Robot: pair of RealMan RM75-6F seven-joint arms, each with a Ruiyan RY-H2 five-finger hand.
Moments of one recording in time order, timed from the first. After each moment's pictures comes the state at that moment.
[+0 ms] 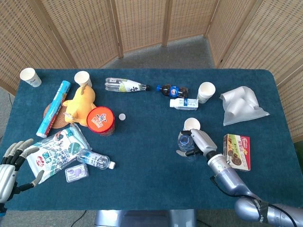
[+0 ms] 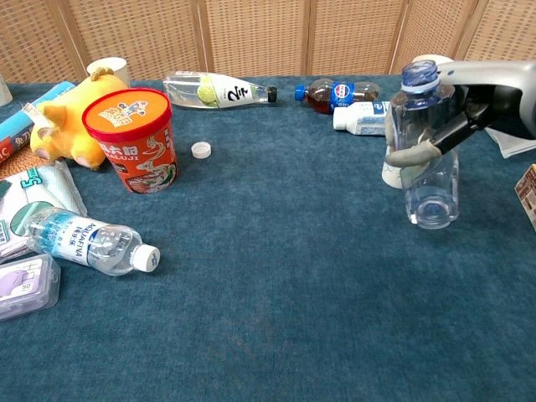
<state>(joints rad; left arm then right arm) -0.01 -1.08 0.04 -1.76 1.66 1.60 -0.19 0.60 -1.30 0.28 -1.81 -1.03 0.80 0.11</state>
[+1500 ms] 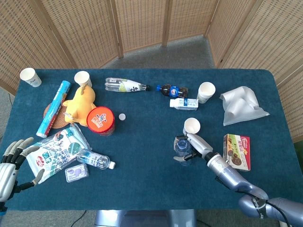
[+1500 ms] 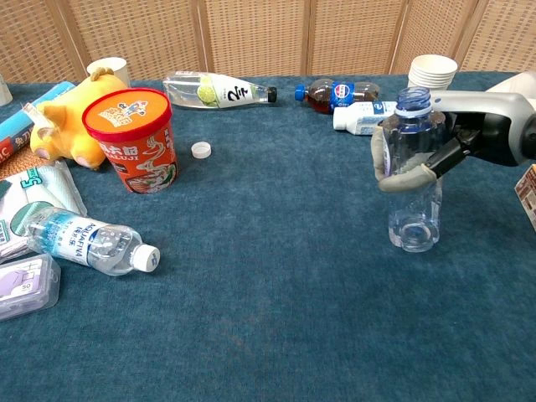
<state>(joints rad) -0.01 -1.07 0.03 -1.79 1.66 1.59 -0.16 0.64 -1.33 0.18 -1.60 -1.41 0.76 0.62</state>
